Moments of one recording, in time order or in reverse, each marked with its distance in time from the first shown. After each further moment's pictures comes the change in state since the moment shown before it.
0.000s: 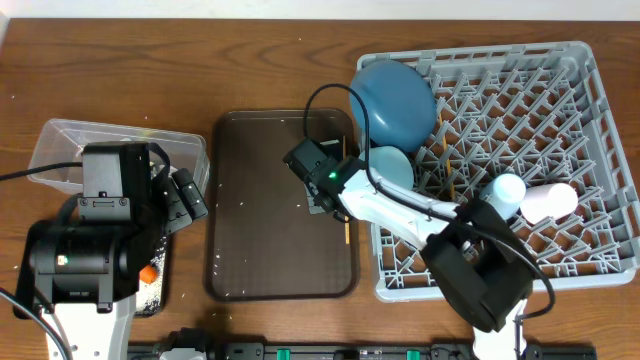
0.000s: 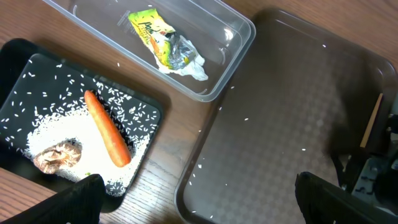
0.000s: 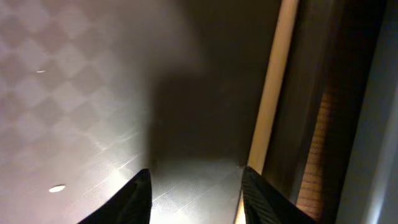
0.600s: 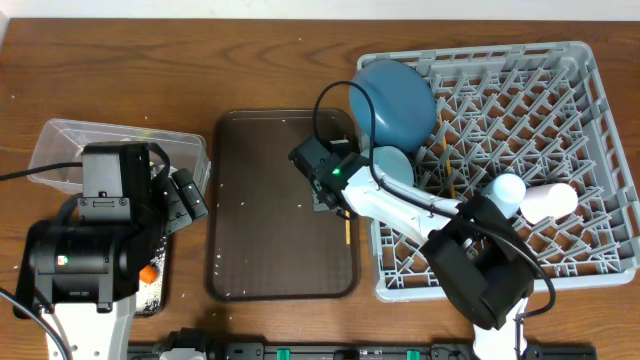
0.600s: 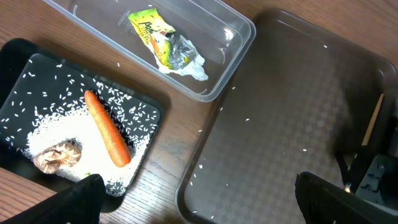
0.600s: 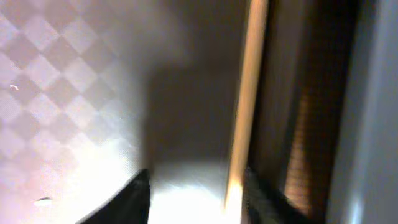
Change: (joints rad) left arm 0.000 0.000 0.000 0.000 0.000 0.000; right arm -0.024 0.004 0.000 0.002 -0.030 0.048
